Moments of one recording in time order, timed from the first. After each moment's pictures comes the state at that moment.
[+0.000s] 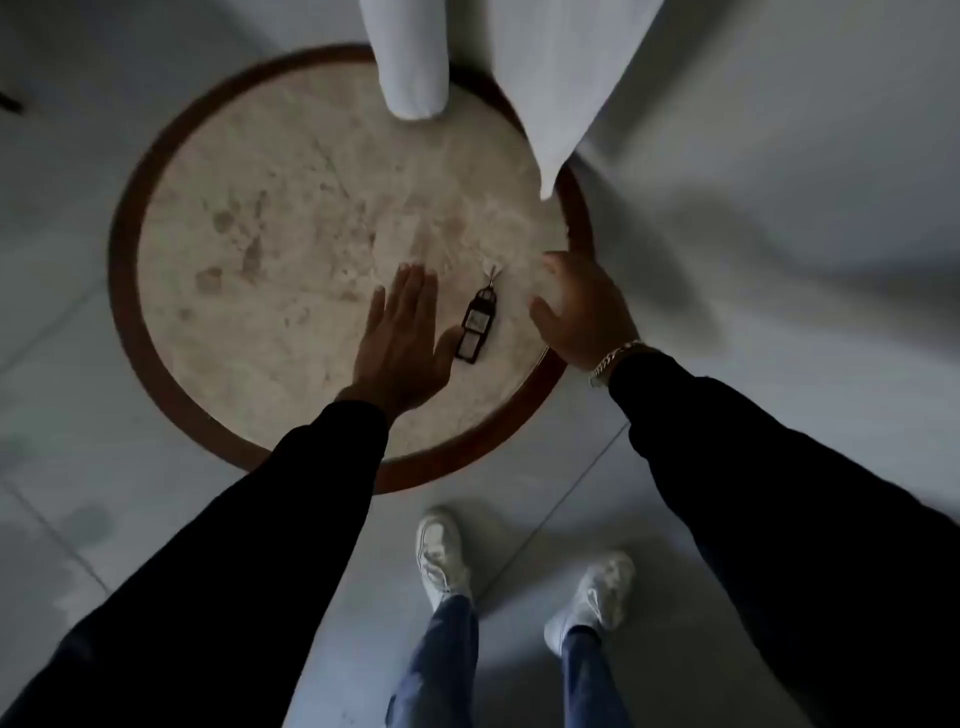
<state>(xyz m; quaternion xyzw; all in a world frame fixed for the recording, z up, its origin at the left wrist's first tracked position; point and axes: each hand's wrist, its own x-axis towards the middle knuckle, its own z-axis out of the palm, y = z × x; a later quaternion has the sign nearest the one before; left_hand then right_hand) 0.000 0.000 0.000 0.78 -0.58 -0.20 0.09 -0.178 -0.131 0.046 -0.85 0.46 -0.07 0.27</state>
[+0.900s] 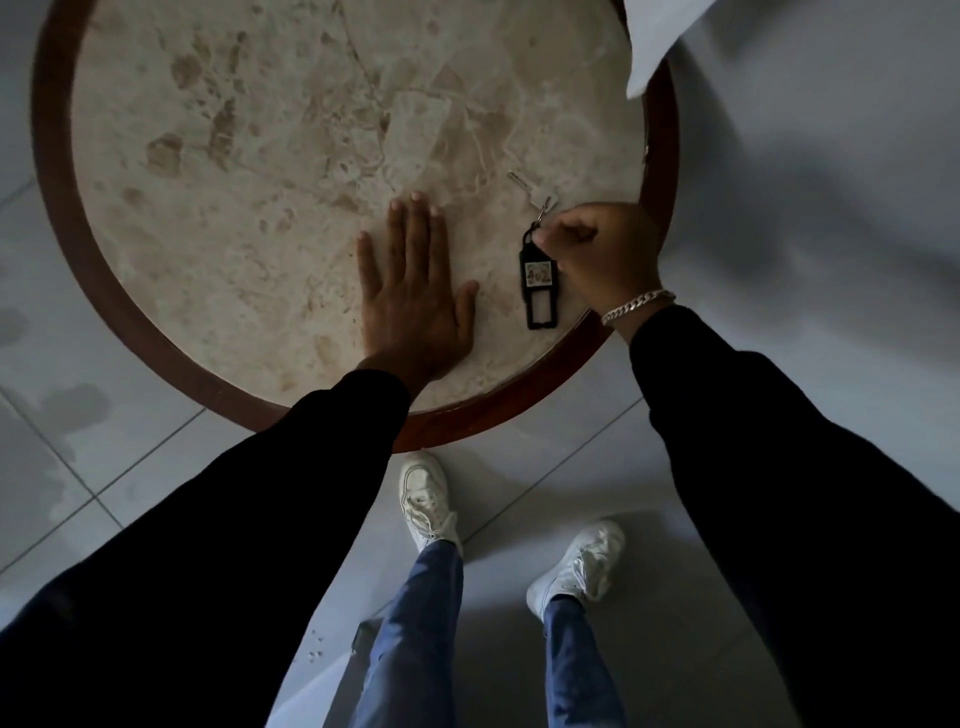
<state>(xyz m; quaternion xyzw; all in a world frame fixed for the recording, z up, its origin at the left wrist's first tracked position) -0.020 0.005 -0.069 0.86 -0.50 -0.11 0.04 -0.141 -0.144 -0.011 -0.75 0.51 -0.12 0.41</state>
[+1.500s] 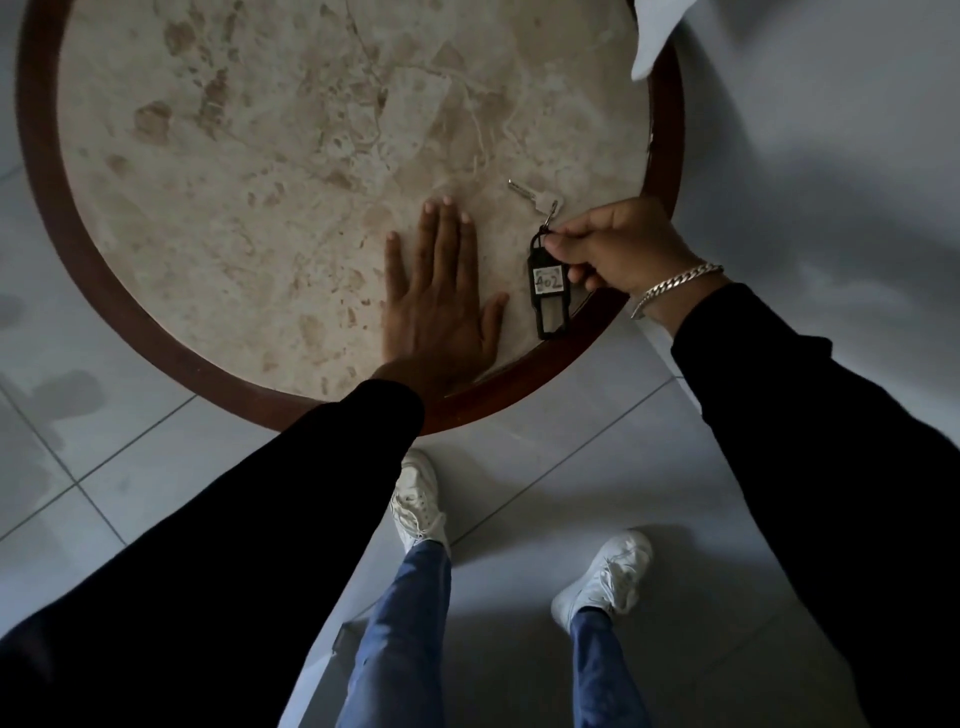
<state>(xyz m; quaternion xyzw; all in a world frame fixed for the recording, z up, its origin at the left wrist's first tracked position) -0.054 0.006 -0.071 0.85 -0.52 -0.10 0.04 -0.162 -0.161 -0.012 -0.66 0.52 0.02 0.55</state>
